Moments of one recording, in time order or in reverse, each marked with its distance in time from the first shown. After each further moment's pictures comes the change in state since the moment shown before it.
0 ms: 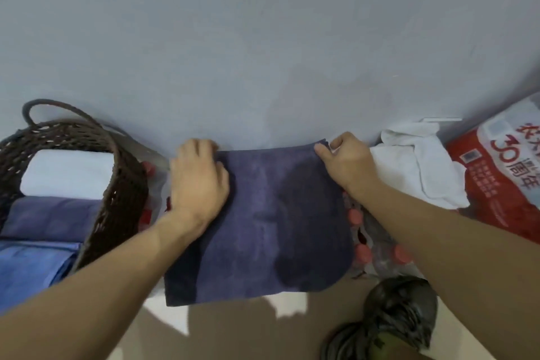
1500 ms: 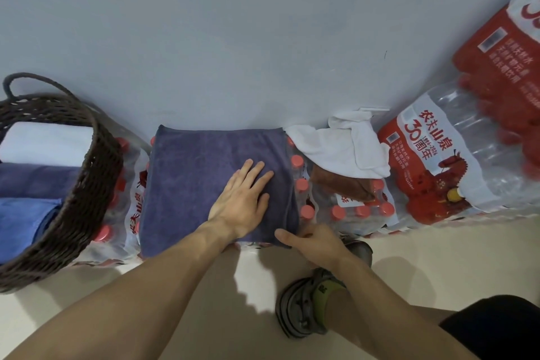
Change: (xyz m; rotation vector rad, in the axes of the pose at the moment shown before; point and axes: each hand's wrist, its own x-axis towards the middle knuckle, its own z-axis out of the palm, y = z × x) left_hand -0.097 0.090 0.045 -0.186 -0.428 0.355; right_hand -0.189 0.073 -0.049 0.250 -0.638 0.262
